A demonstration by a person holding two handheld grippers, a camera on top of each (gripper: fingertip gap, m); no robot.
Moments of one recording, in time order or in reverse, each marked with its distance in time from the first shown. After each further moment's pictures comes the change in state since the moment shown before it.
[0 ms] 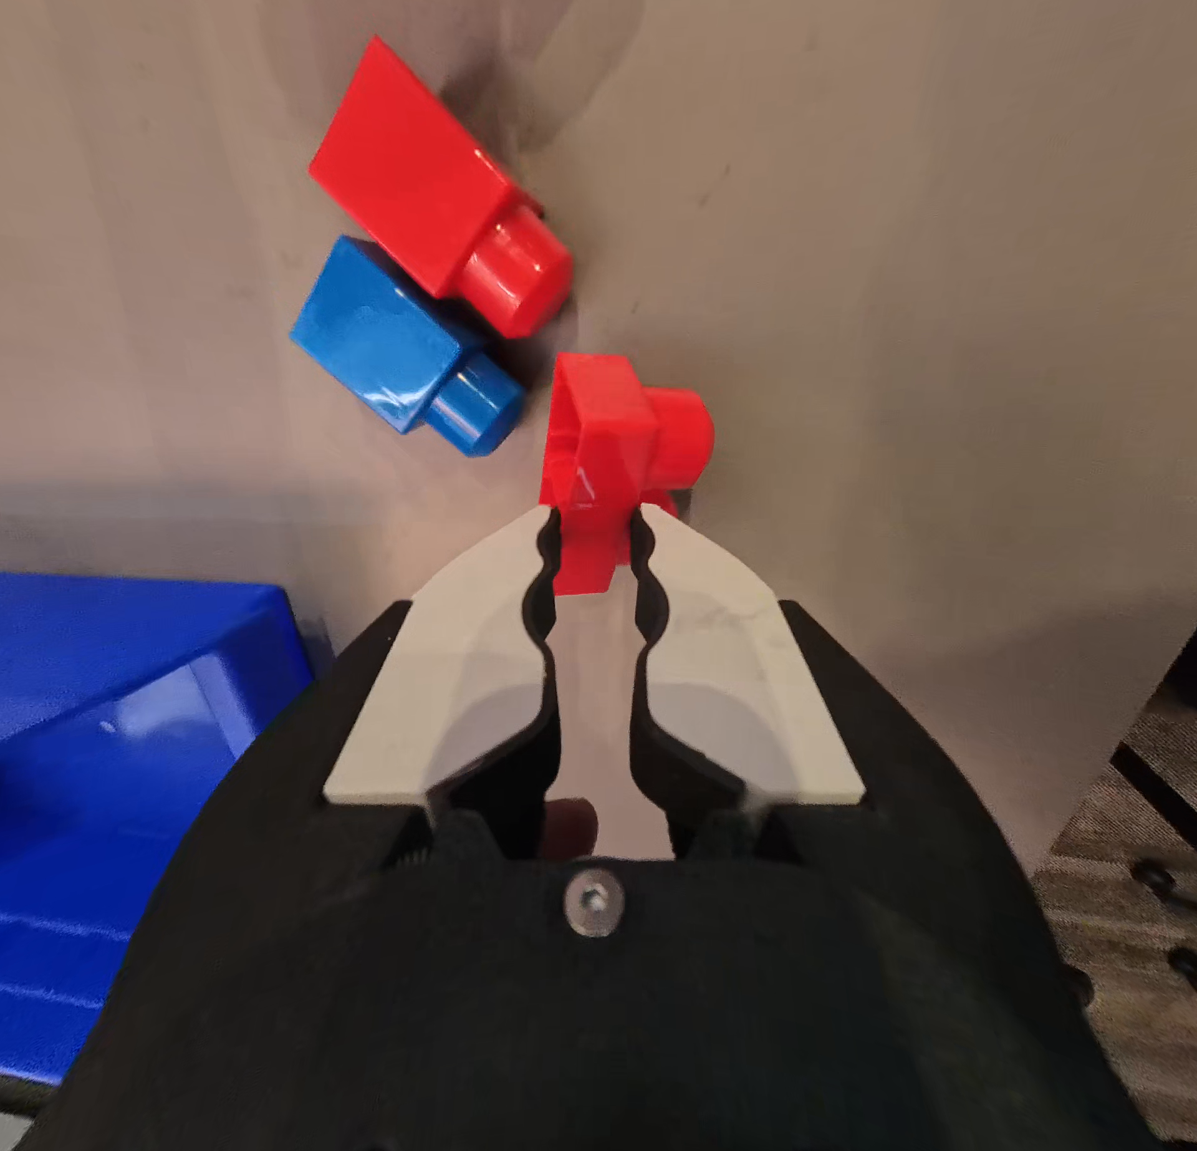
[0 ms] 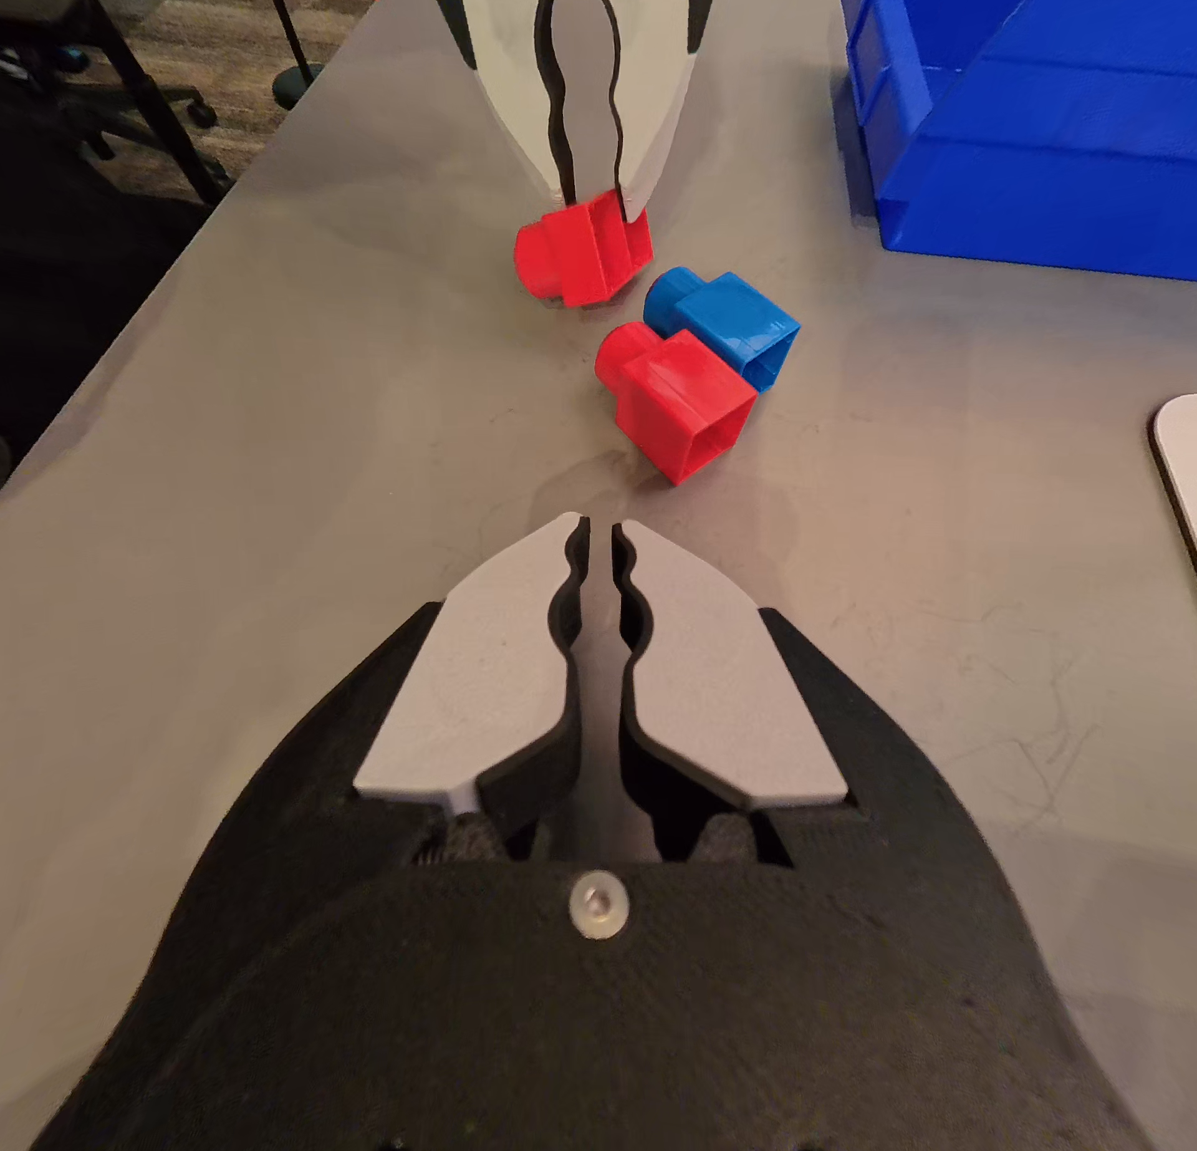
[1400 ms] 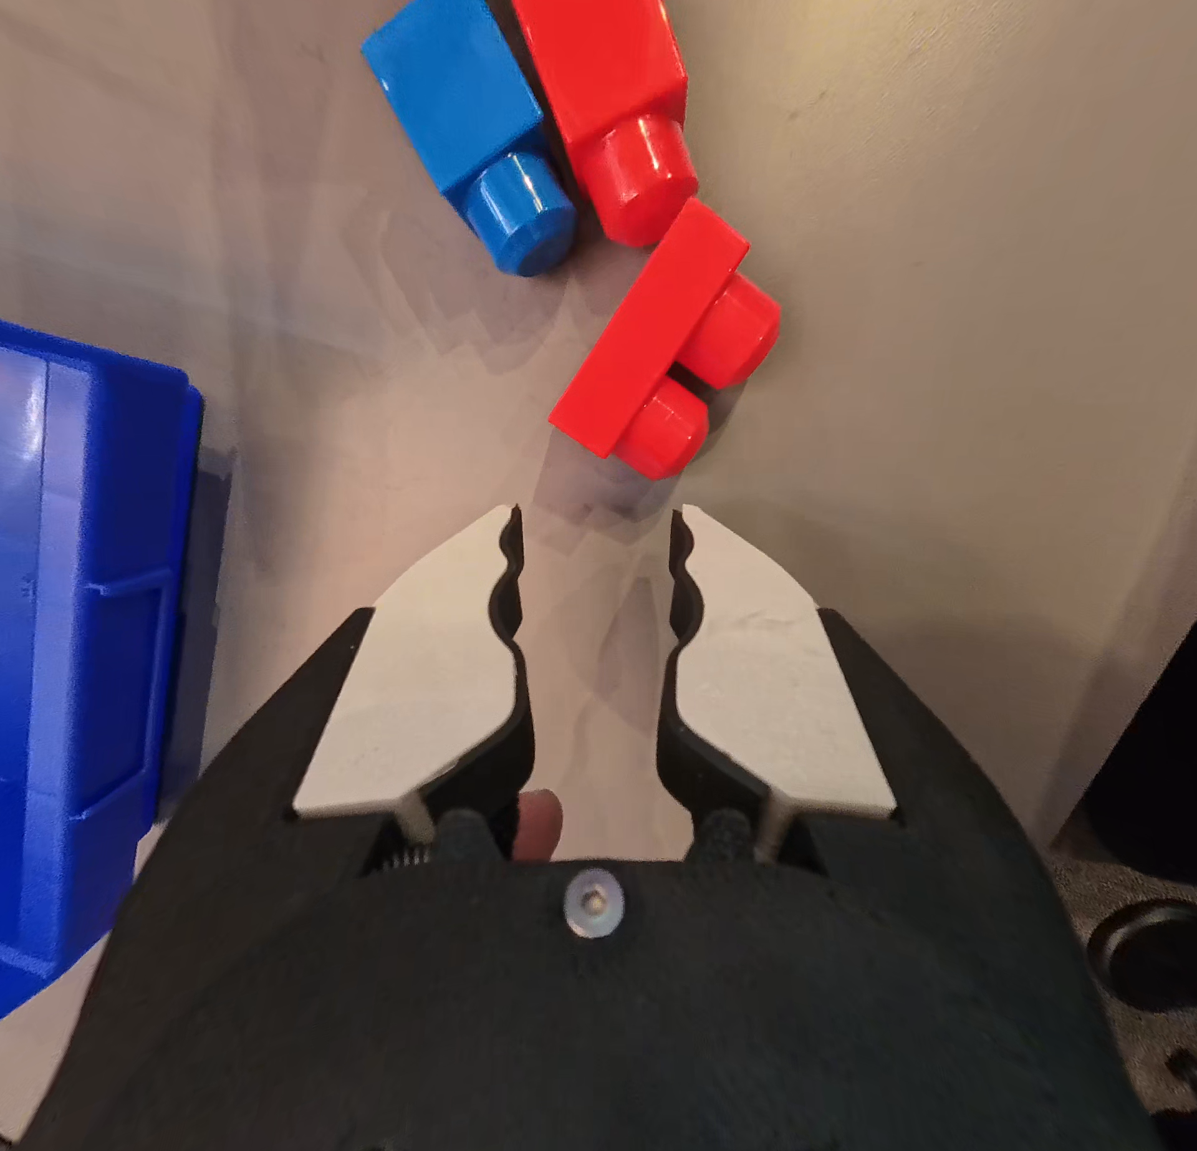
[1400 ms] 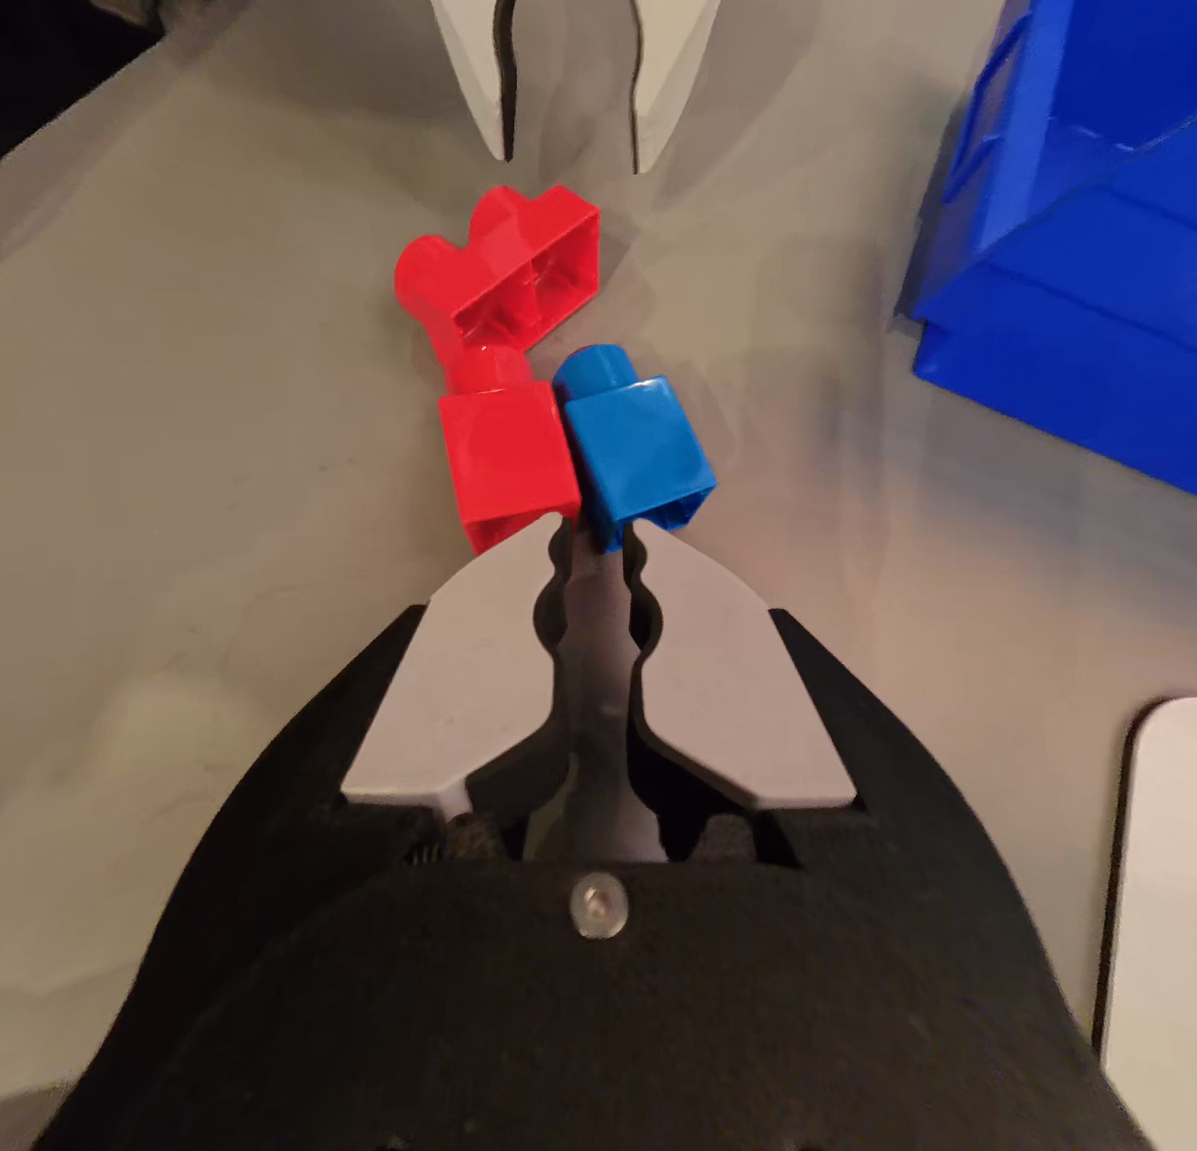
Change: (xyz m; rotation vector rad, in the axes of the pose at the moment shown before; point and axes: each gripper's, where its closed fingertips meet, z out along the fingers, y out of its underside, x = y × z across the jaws) left arm 0.007 0.045 0.000 0.228 -0.040 -0.313; right arm 0.045 -0.020 0.067 -0.103 -0.200 -0.232
